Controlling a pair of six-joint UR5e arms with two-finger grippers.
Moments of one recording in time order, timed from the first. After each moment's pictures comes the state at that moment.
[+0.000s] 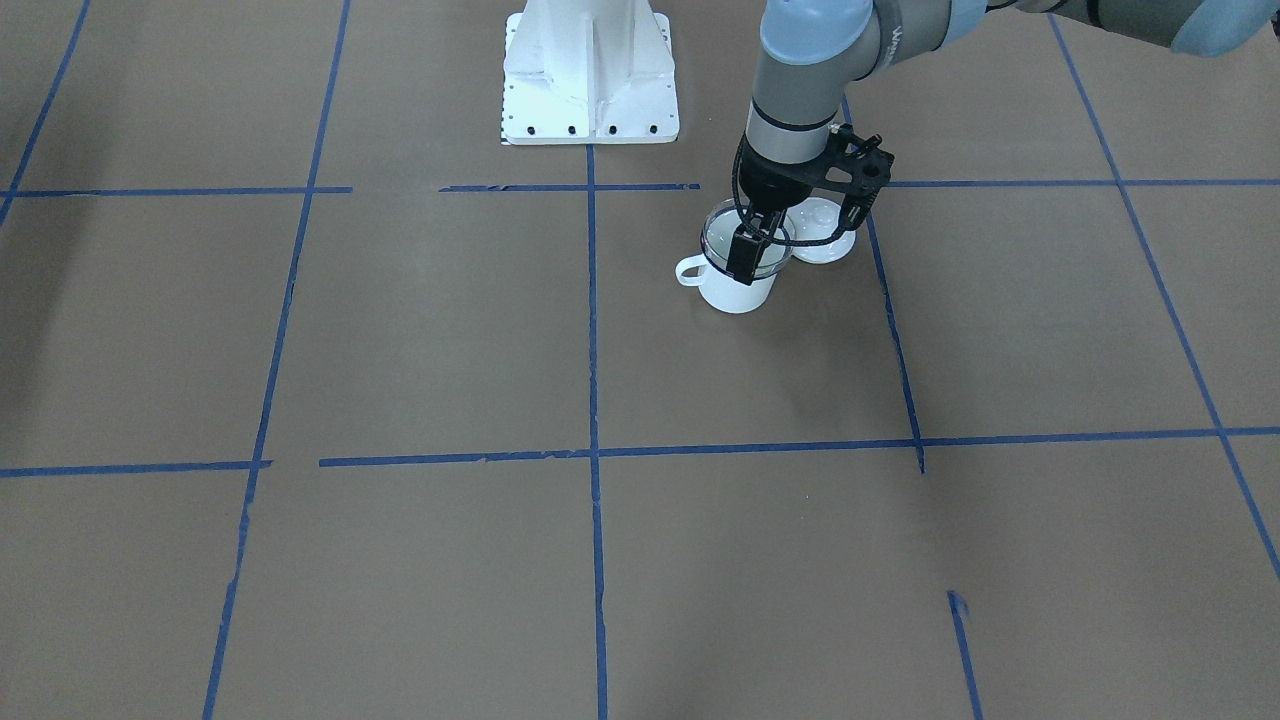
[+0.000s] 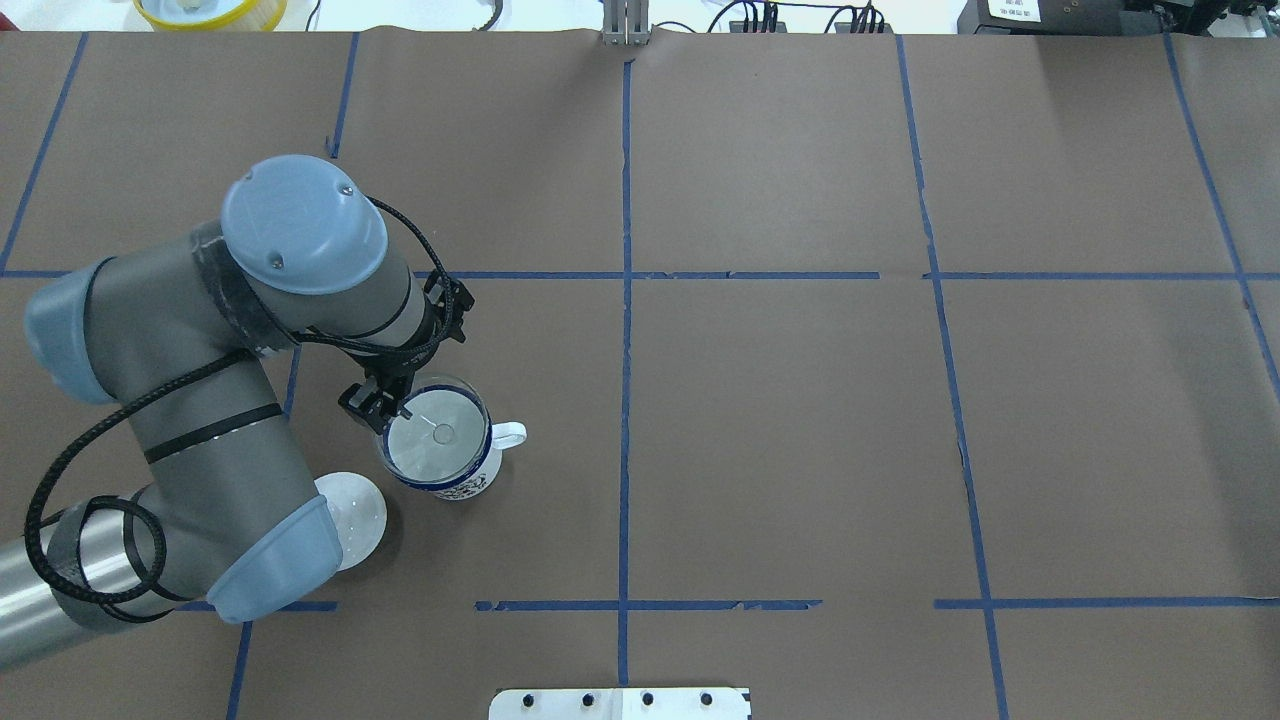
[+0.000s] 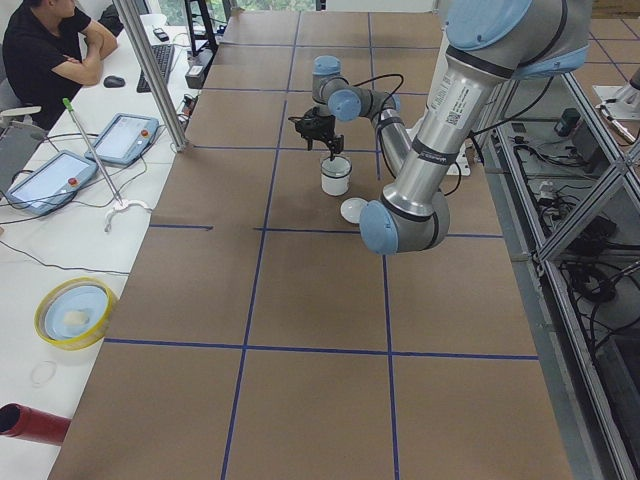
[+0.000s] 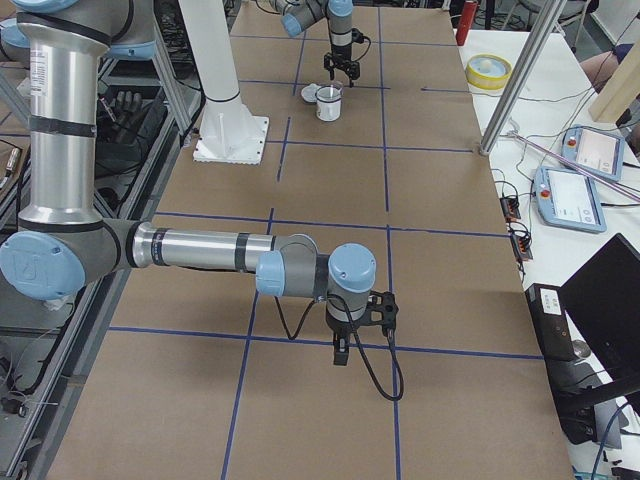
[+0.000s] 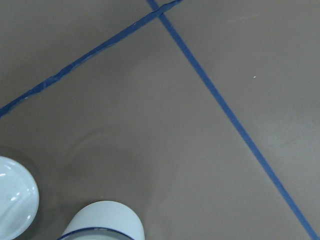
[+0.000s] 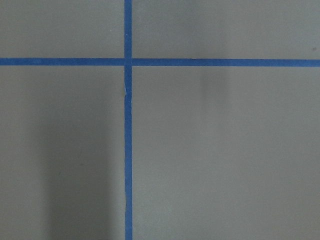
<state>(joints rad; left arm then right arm) -0.57 -2.13 -1.94 -1.34 -1.88 -2.19 1.57 -1.68 1.66 -1.57 2.29 0.01</state>
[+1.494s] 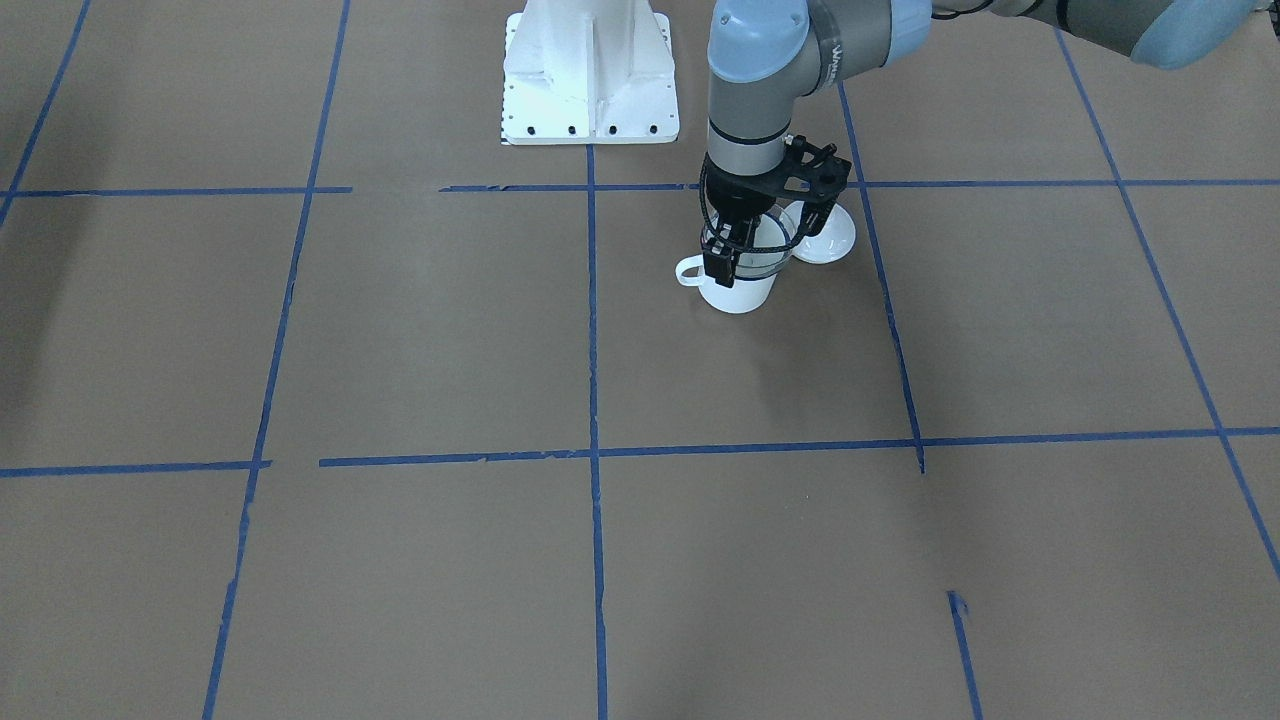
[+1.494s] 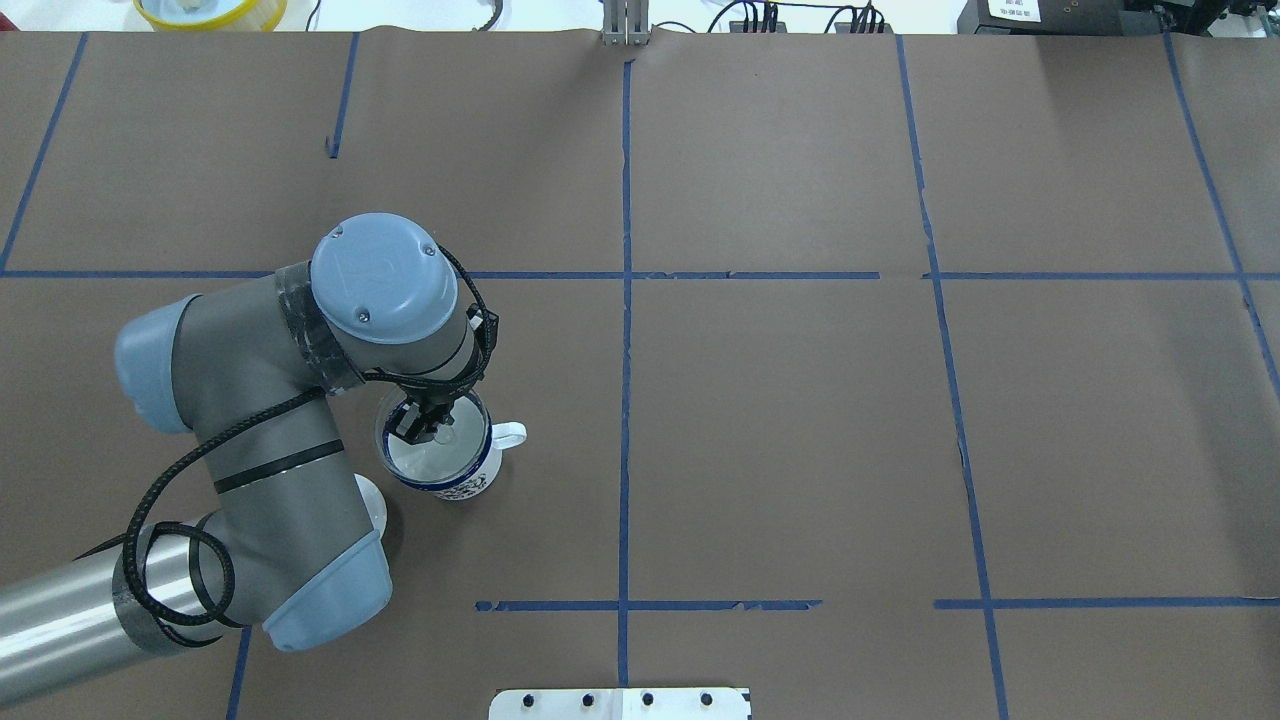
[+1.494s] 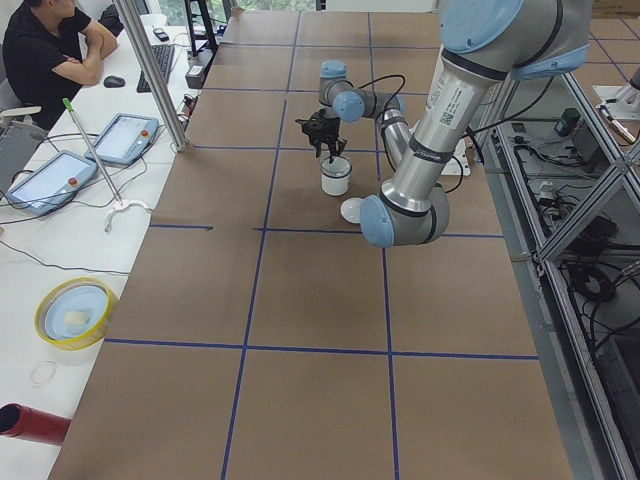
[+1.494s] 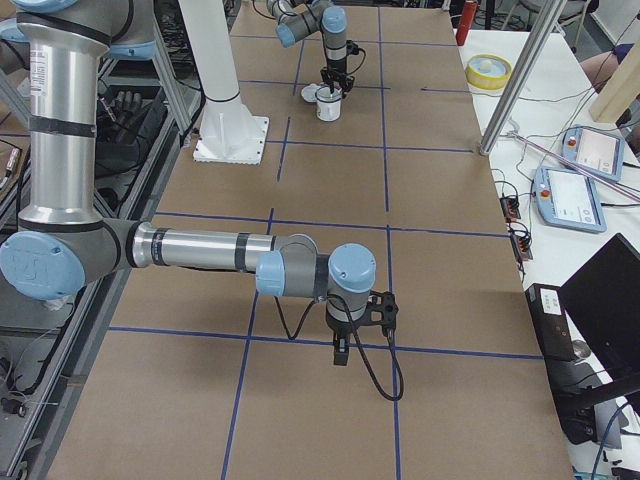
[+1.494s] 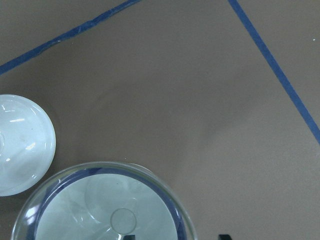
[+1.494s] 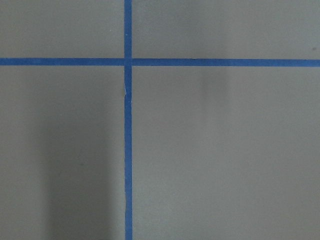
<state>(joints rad) -0.52 -2.17 -1.88 -1.35 -1.82 -2.22 1.57 -1.68 1.66 -1.57 2.29 0.01</state>
